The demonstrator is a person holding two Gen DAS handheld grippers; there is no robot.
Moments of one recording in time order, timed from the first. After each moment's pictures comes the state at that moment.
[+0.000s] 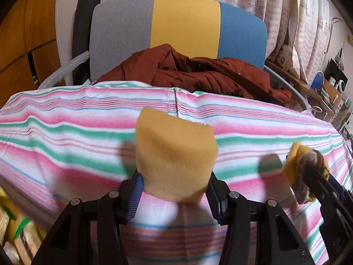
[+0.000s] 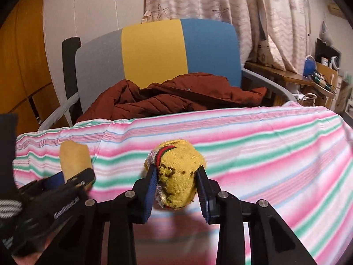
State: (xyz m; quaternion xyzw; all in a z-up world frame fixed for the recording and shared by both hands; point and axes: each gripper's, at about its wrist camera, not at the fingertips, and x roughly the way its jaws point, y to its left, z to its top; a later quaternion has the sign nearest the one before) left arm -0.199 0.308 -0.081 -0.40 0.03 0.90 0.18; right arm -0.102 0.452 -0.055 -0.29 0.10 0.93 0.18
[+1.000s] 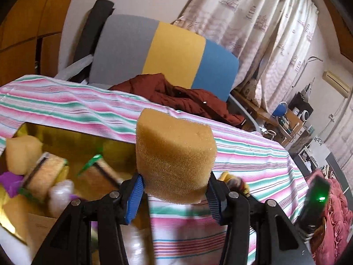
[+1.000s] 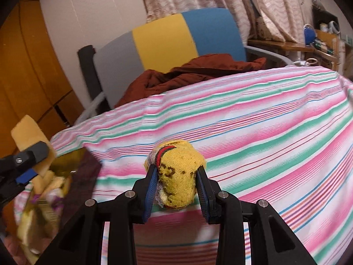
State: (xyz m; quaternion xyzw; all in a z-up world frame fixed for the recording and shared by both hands) left arm -0.079 0.151 0.012 -0.37 -0.10 0.88 0.27; right arm 0.009 0.373 -0.046 -0.30 0.20 0.93 0.10
